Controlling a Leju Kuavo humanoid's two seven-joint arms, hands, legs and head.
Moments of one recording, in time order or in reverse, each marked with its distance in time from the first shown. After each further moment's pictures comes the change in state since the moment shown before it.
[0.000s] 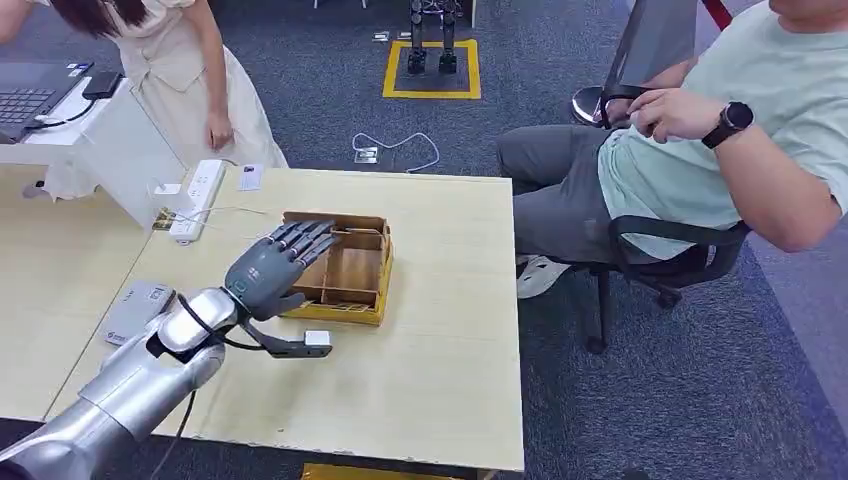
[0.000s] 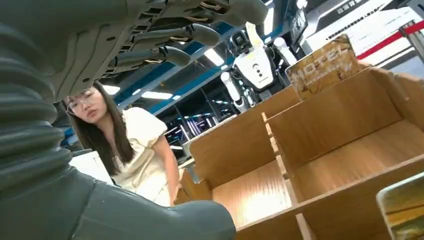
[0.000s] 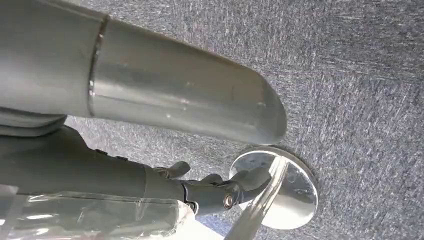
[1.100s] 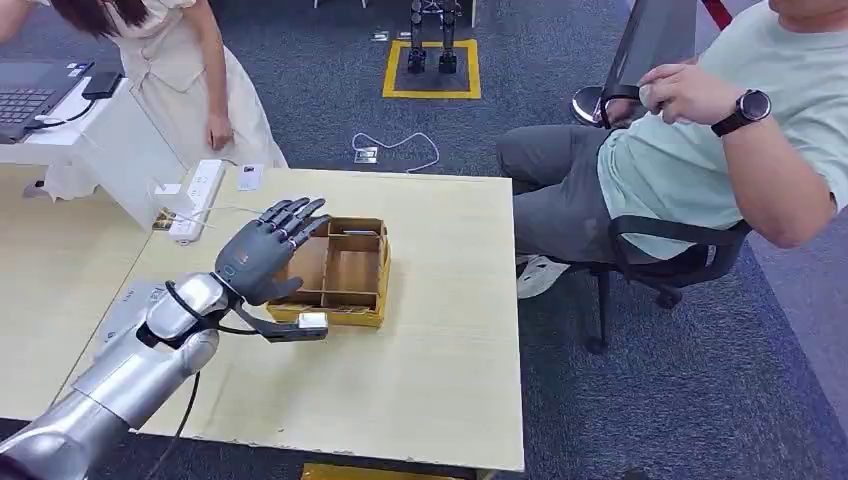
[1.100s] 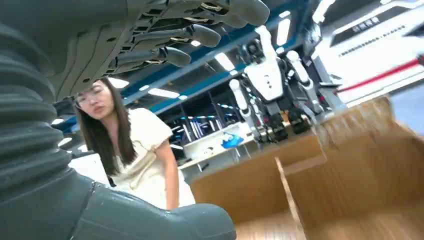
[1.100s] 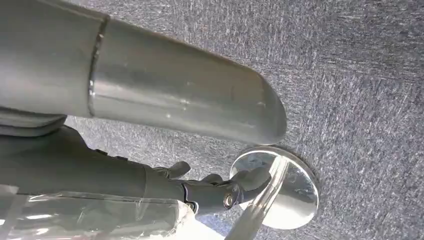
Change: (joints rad) left arm -0.022 -0.001 0.061 -0.027 0.080 0.021 -0.043; right arm 0.002 0.000 0.000 0.000 0.001 -0.001 0.000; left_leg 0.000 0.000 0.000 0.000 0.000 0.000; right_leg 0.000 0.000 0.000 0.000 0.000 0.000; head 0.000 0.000
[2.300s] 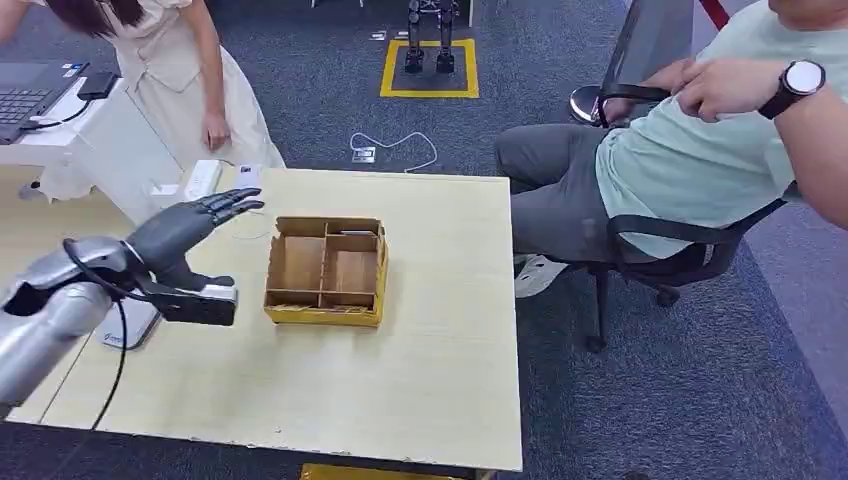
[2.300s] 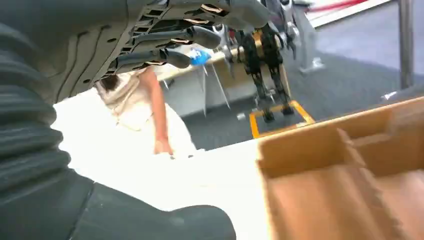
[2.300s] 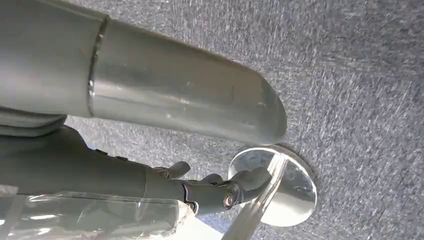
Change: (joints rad) left arm -0.082 0.376 0.079 -0.222 0.579 -0.574 -0.151; right arm 0.007 -0.006 -0.004 0.000 0.003 0.001 -0.023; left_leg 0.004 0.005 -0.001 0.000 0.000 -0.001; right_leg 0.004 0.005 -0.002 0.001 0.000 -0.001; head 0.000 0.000
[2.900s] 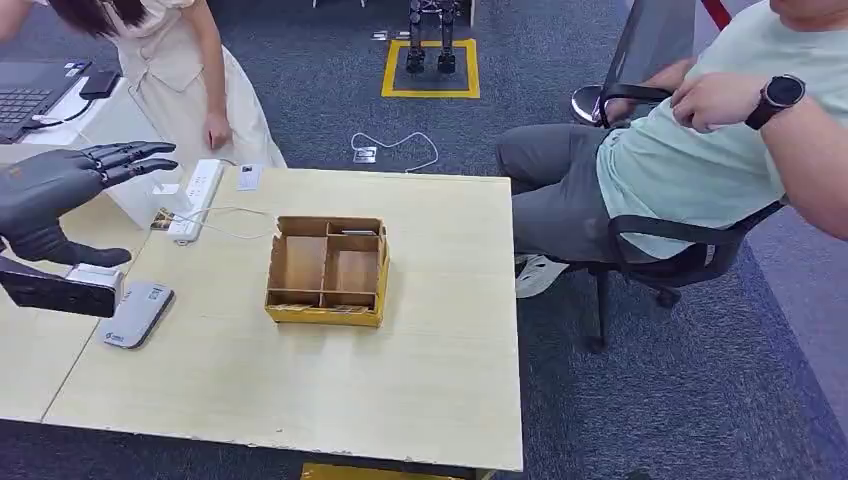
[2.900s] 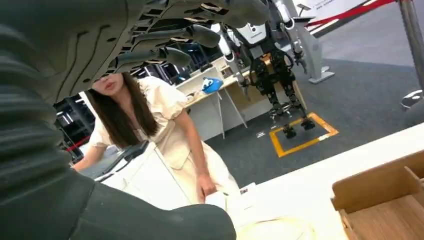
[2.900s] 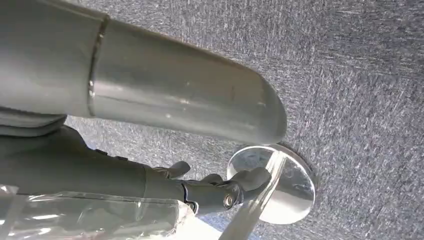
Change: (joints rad) left arm -0.122 0.352 -0.051 -0.286 0.178 -0.080 0.069; right arm 0.000 -0.005 -0.002 0.000 0.002 0.000 -0.008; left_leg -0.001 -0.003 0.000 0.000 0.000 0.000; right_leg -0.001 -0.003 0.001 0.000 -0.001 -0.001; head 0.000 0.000
